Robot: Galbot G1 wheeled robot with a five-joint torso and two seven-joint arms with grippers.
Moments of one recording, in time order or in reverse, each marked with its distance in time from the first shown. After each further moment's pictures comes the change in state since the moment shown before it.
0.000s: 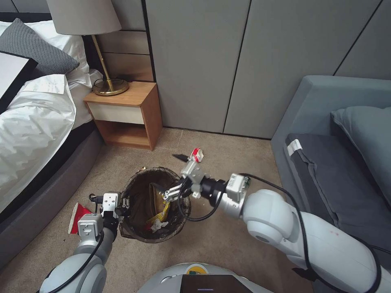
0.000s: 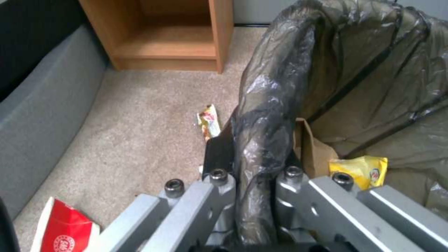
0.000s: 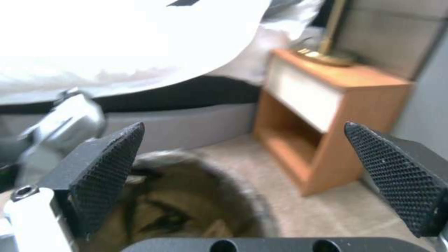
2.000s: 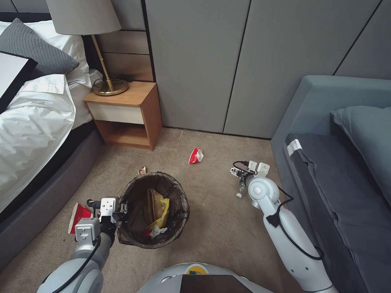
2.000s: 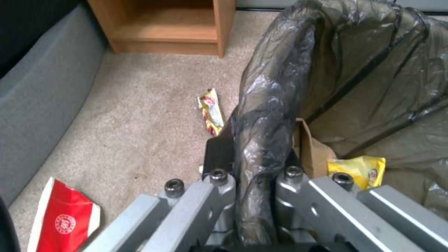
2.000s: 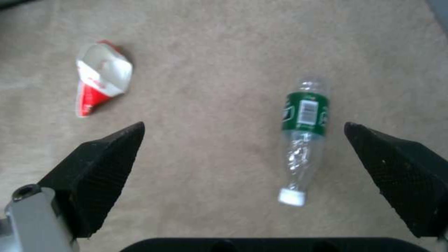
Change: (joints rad) left arm 0.037 0.007 -0.011 0.000 -0.034 0.006 -0.013; right arm -0.206 0.431 0.510 -0.678 0.299 -0.203 0.654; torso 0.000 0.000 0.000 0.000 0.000
